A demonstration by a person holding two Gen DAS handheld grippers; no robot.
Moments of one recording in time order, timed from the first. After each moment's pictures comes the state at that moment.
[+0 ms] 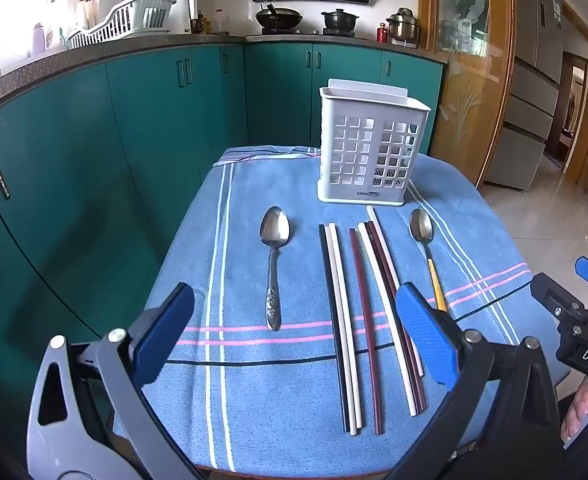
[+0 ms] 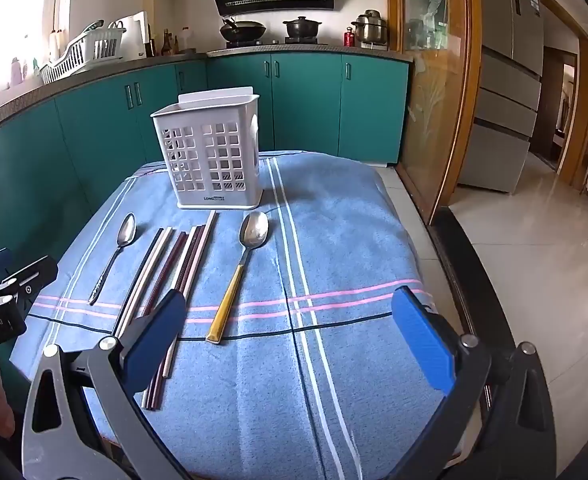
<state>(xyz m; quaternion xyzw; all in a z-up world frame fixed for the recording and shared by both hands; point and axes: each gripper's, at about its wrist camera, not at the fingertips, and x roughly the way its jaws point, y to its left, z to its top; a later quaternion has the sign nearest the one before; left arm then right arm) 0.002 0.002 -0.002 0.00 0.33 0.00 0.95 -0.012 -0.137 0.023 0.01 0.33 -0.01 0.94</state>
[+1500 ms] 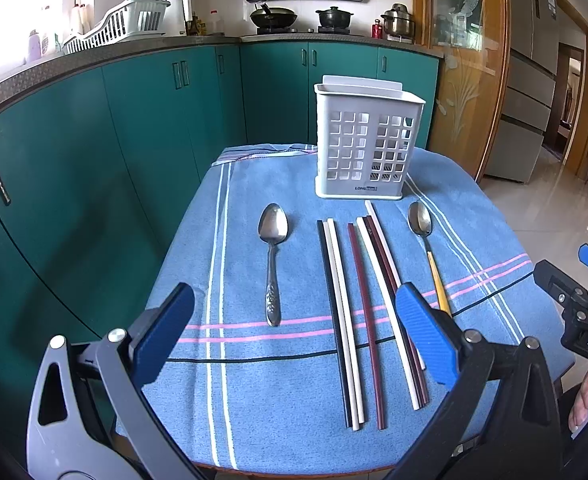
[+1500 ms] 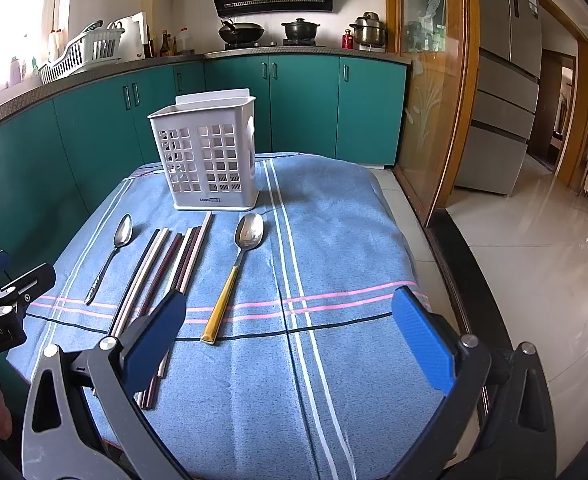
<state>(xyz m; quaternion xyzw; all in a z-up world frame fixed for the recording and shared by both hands) -0.001 -0.001 -0.003 0.01 0.33 0.00 0.94 -0.013 -0.139 0.023 0.00 0.33 -0.02 0.94</state>
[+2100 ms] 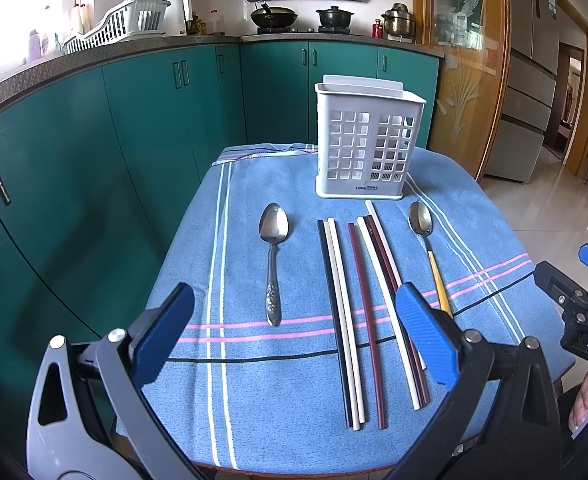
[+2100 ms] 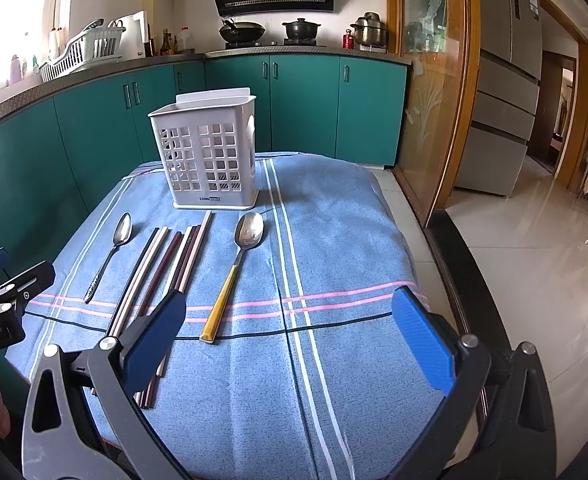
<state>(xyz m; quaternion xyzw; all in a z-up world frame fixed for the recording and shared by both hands) 0.000 -0.001 -0.003 0.01 0.33 0.00 0.94 -0.013 -0.138 0.022 0.00 0.33 -0.02 0.94</state>
